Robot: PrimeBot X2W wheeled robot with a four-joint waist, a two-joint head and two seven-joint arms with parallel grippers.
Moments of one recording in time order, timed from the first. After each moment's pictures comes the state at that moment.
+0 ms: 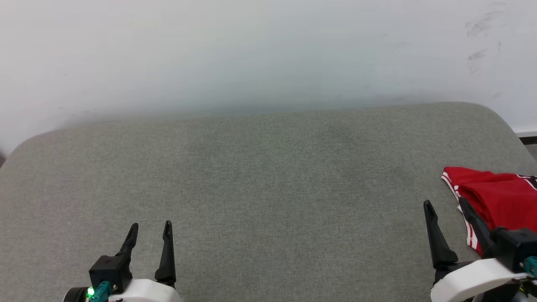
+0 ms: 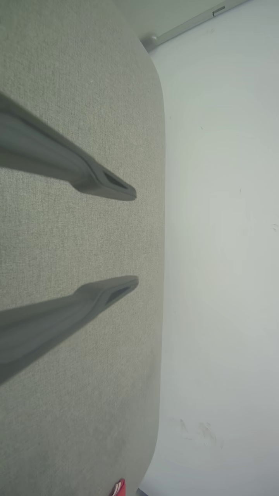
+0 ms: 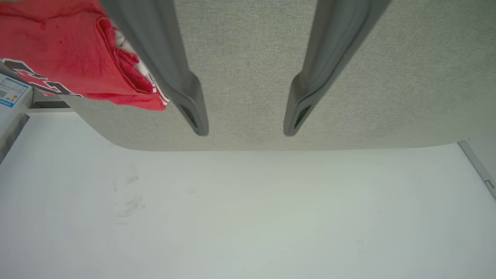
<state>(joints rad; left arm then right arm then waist) 0.02 0.35 -0.34 0.11 -0.49 0.25 -0.26 0.10 -0.05 -0.04 -0.18 0.12 0.13 0.09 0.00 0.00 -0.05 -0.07</state>
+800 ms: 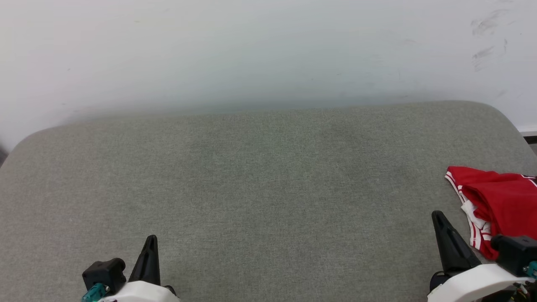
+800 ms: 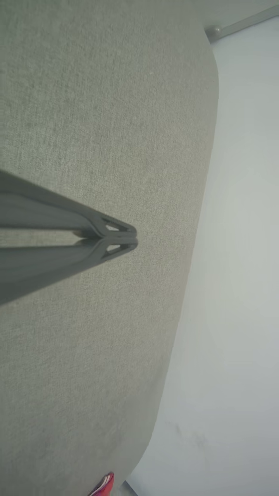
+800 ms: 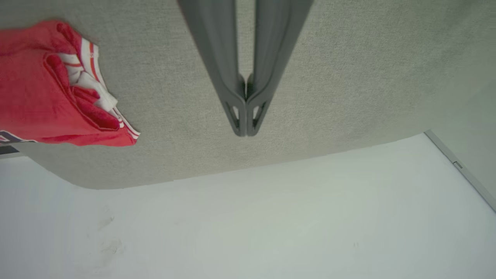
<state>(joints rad) 0.04 0.32 -0.31 0.14 -0.60 0.22 -0.22 0.12 -0.05 -0.03 -0.11 0.26 0.13 0.08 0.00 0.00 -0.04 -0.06</state>
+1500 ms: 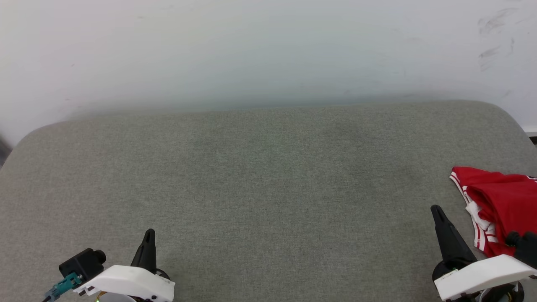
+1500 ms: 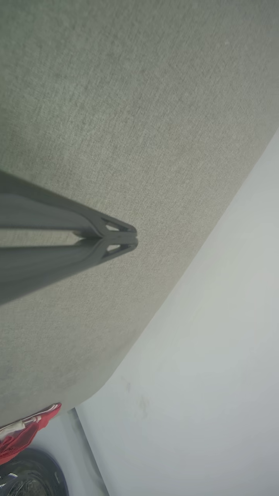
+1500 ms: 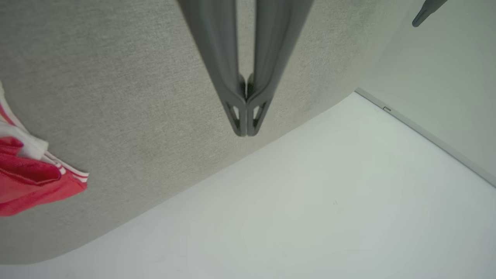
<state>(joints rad) 0.00 0.24 -0.20 0.18 -0.90 0.12 -0.13 0.06 -0.07 -0.03 0.00 0.68 0.13 0.07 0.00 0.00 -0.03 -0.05</state>
